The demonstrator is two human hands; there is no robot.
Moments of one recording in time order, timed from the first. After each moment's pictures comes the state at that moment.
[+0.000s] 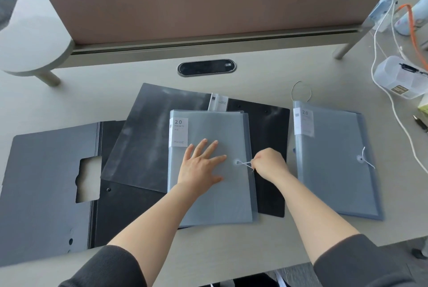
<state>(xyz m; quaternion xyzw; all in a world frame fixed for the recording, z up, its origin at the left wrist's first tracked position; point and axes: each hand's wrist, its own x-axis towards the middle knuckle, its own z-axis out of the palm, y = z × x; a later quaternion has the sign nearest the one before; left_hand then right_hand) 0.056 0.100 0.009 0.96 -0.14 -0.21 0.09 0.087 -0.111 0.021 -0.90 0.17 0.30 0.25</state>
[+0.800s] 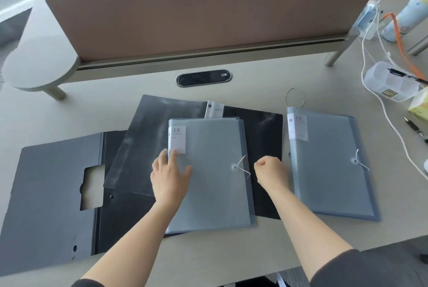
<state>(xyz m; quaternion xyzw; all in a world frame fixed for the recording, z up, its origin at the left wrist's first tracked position) 0.035 0.137 0.015 0.95 0.19 -0.08 0.22 0.063 -0.113 0.017 -0.89 0.26 0.18 0.32</state>
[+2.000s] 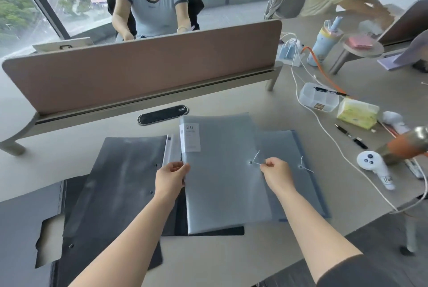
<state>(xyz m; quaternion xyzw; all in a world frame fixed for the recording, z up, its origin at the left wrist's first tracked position) 0.086 0.041 0.075 0.70 0.24 -0.13 0.66 0.060 -0.235 0.077 -0.84 0.31 0.05 0.44</state>
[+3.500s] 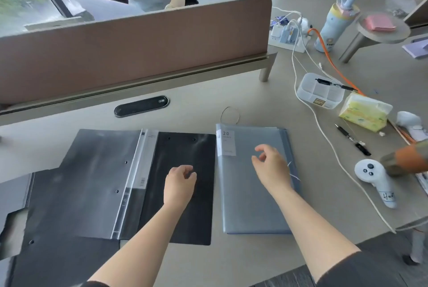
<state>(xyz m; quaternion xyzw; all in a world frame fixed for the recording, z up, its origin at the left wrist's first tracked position) 0.087 -0.078 0.034 0.89 0.19 -0.13 0.41 0.096 -0.318 0.067 -0.90 0.21 0.06 0.37</state>
